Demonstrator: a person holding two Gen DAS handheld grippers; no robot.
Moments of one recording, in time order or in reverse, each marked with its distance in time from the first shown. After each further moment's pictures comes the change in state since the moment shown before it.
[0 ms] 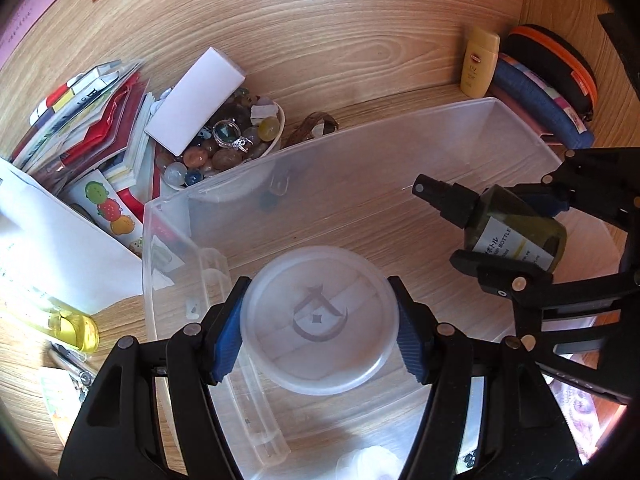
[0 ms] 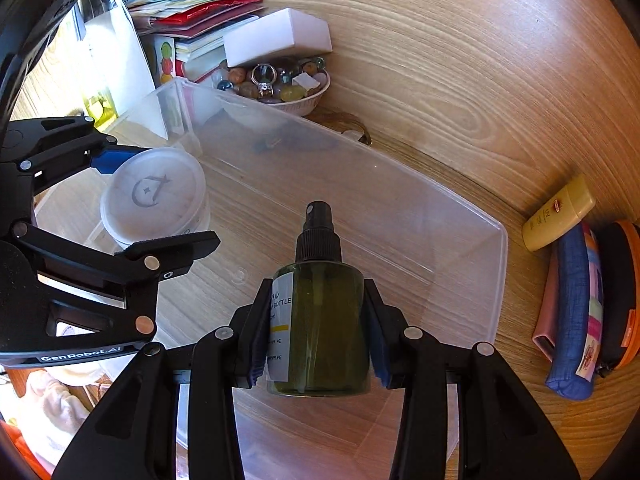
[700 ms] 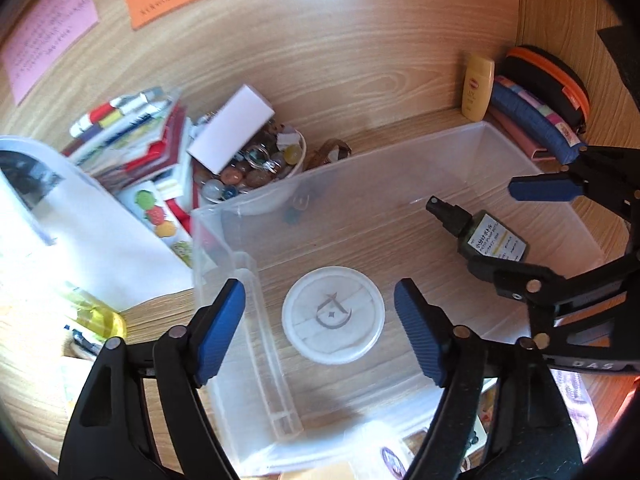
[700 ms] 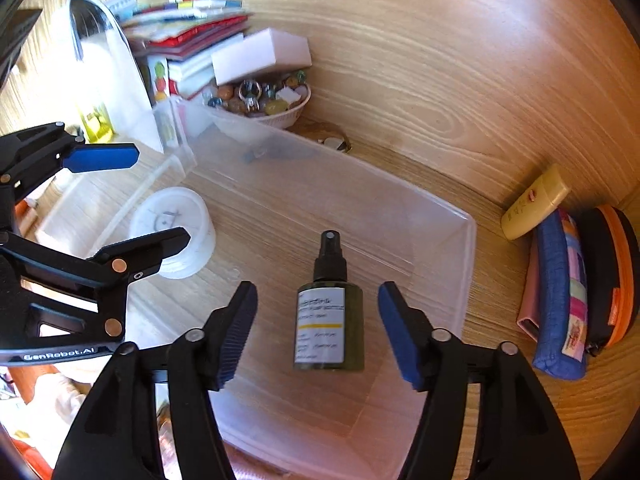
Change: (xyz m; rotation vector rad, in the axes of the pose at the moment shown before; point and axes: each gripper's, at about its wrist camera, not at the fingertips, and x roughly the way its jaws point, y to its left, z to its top) left arm -0.039 0.003 -0.015 -0.011 -0.099 0.067; right arm -0.035 -0.010 -0.010 0.061 -0.051 -0.023
